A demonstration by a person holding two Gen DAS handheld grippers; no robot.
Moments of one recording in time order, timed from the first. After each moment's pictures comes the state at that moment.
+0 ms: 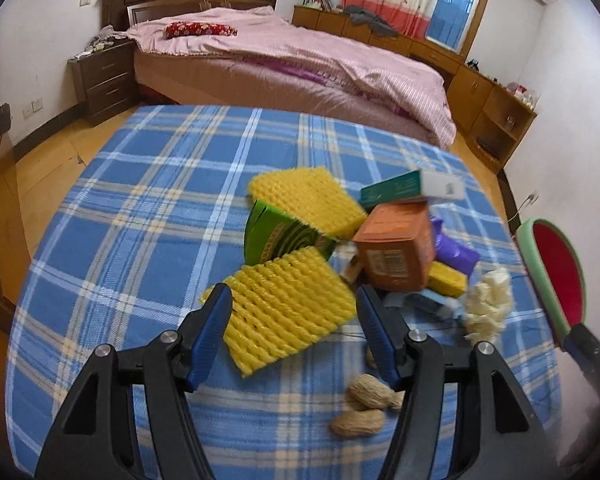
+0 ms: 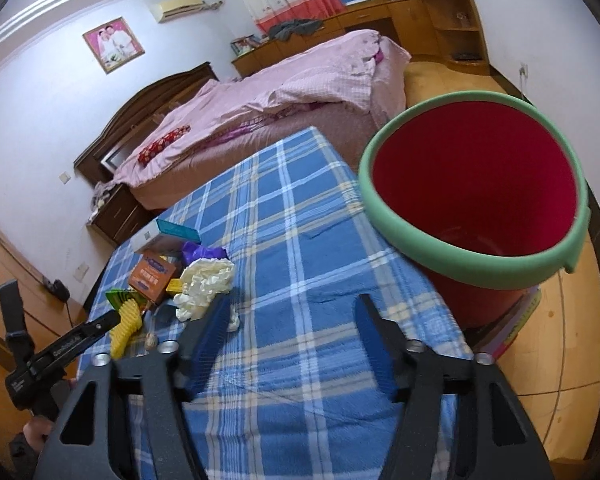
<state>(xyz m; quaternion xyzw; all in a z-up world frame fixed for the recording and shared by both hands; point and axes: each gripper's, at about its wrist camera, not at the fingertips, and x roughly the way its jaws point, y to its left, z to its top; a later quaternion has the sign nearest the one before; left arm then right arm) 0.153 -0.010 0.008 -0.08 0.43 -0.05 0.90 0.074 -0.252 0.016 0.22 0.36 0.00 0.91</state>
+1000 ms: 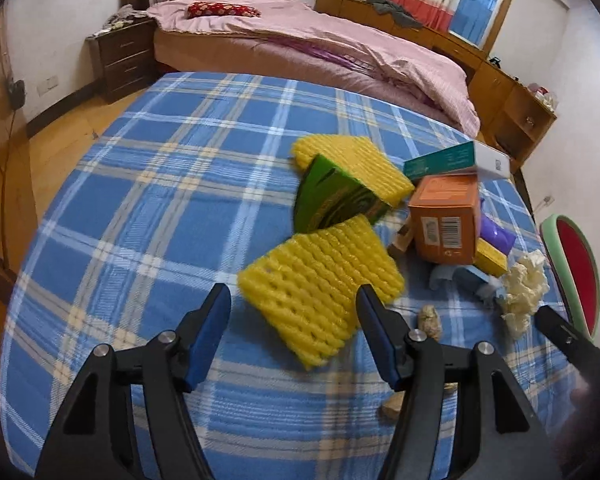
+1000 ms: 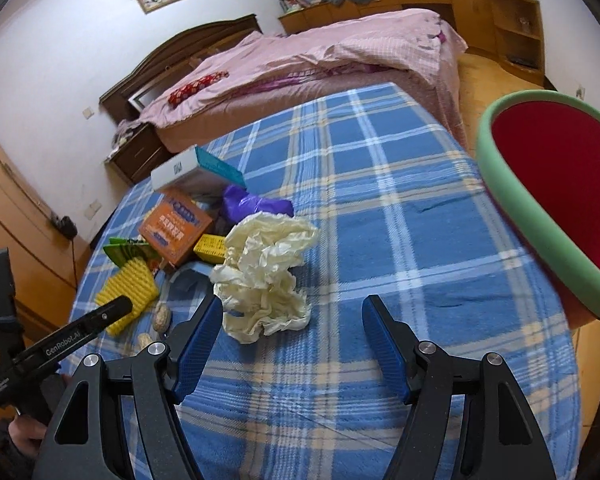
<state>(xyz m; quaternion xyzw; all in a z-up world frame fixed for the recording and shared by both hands) 0.145 0.008 -0.014 -0.09 0.45 -0.03 0.89 0.127 -0.185 -0.013 0.16 0.42 0.07 0.89</state>
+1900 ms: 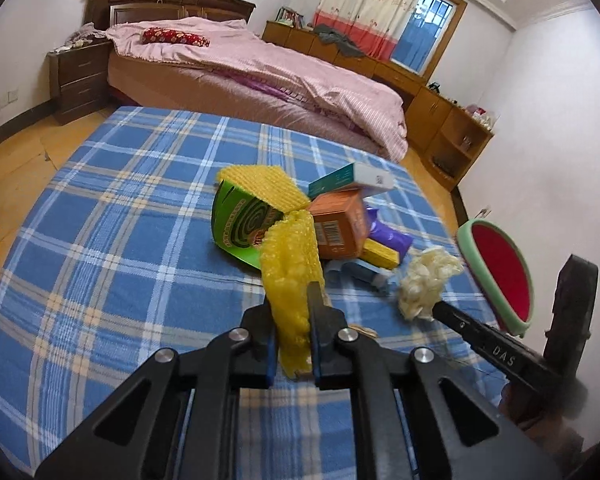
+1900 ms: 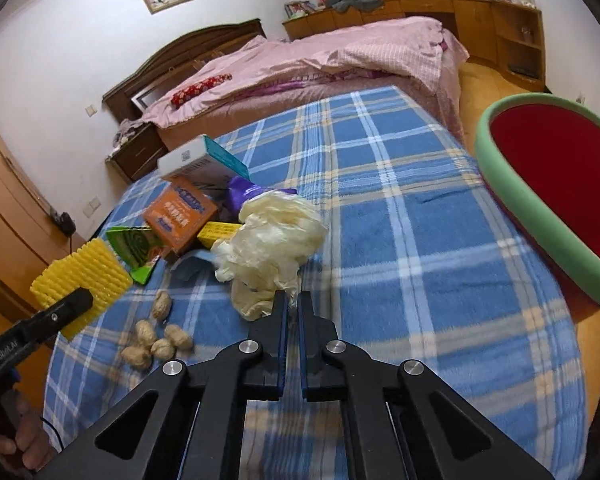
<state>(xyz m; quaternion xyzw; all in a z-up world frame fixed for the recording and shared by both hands) 0.095 -0.002 0.027 -0.14 0.38 -0.13 0.90 0.109 -0.179 -0.013 0.15 0.40 0.07 0.90</state>
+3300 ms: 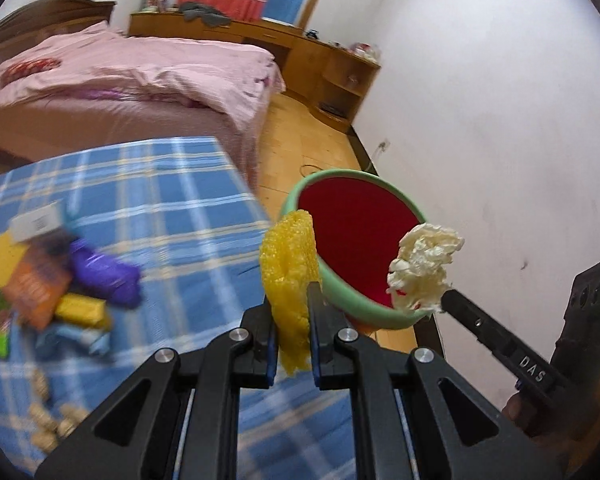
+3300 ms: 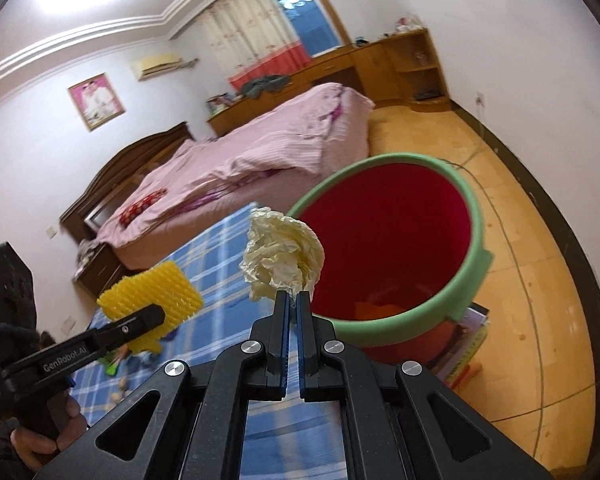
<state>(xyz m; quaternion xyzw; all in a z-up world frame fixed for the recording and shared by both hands) 0.125 -0.227 0.055 -0.04 0.40 -0.34 0.85 0.018 -0.337 0.035 0.25 0.27 -0.08 0.93</state>
